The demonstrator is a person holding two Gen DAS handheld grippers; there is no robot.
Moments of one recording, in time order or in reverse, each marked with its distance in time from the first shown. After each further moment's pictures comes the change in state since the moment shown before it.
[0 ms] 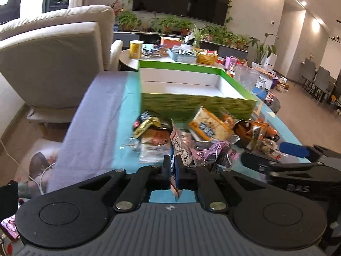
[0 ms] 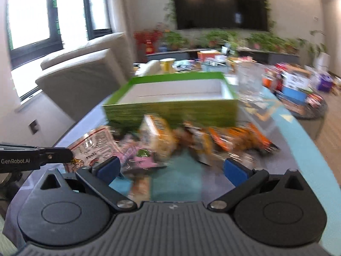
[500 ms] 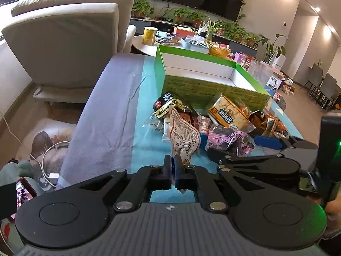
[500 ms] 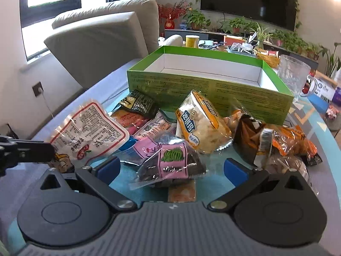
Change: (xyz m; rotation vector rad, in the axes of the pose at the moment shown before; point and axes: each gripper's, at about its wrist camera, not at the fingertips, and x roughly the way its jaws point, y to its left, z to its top) left arm -0.002 0.030 -0.015 -0.081 0.061 0.005; right arm 0.057 0.049 -0.004 -0.146 0.136 0.001
